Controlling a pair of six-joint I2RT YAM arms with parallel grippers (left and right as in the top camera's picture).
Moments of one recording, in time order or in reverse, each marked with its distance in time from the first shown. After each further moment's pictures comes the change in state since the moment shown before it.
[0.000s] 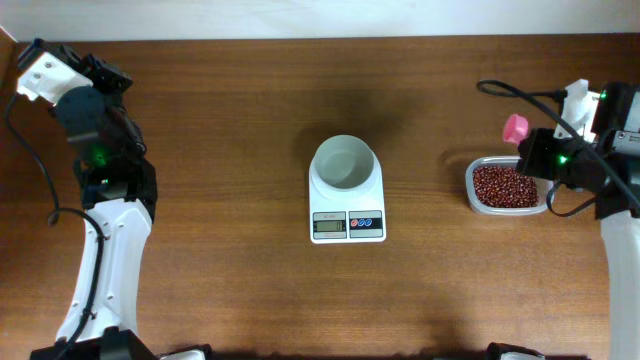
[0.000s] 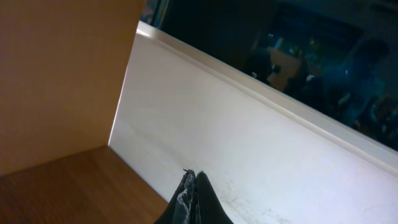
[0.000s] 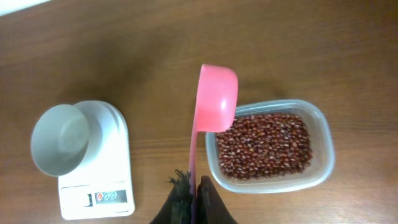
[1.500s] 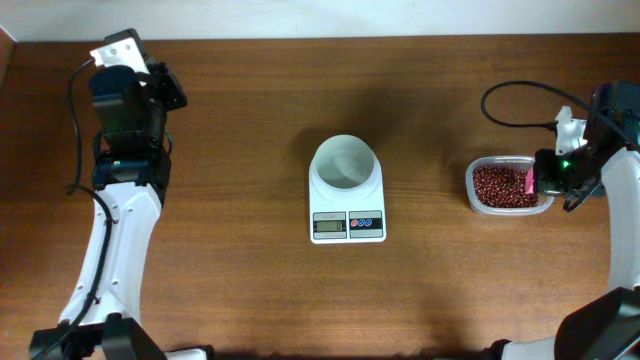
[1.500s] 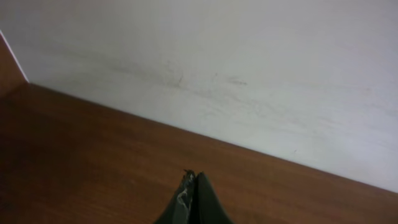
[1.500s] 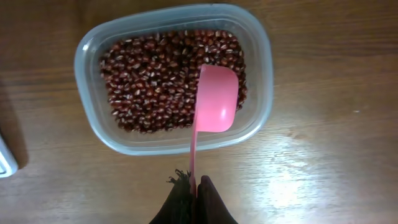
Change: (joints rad) left arm -0.080 0.057 0.098 -0.412 0.334 0.182; right arm -0.124 0.293 0.001 -0.103 0.164 -0.245
